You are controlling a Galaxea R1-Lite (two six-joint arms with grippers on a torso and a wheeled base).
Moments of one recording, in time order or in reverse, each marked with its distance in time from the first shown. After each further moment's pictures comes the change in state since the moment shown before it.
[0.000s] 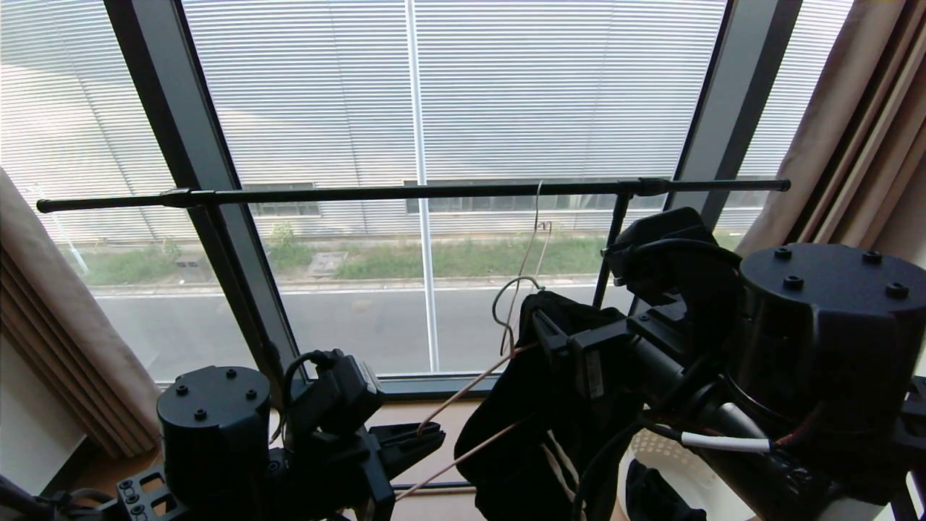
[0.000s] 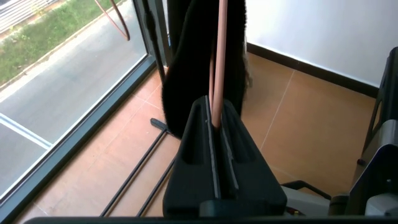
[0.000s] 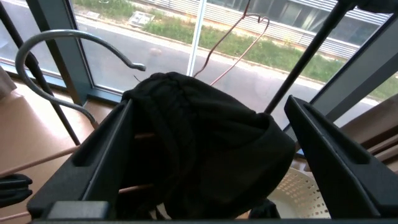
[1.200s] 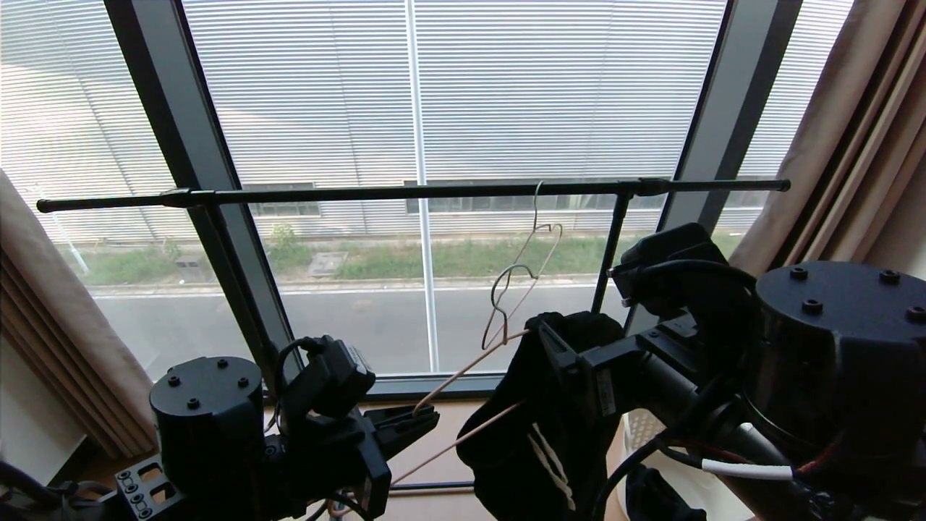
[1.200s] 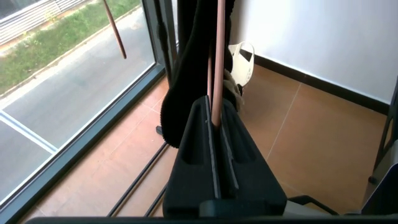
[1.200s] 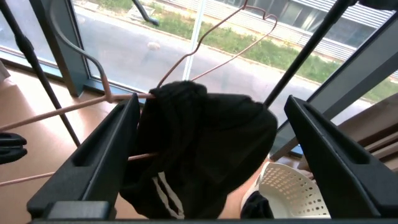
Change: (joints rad) left arm 0.037 0.015 -0.007 -0.053 0.001 -0.025; right arm 0.008 -0.029 0.044 0.011 0.003 -0.020
